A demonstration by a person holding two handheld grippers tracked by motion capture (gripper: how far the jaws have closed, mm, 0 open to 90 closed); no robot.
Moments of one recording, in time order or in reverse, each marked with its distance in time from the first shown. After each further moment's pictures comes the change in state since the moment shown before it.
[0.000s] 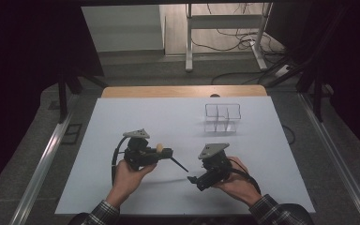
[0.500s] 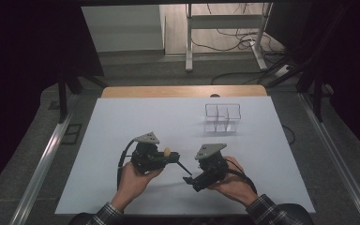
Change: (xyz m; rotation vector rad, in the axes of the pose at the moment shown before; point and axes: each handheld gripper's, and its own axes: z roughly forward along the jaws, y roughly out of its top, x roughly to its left) left arm -0.022 0.003 0.013 0.036 0.019 0.080; right arm 0.009 0.008 0.003 -0.030 0.027 -0.002
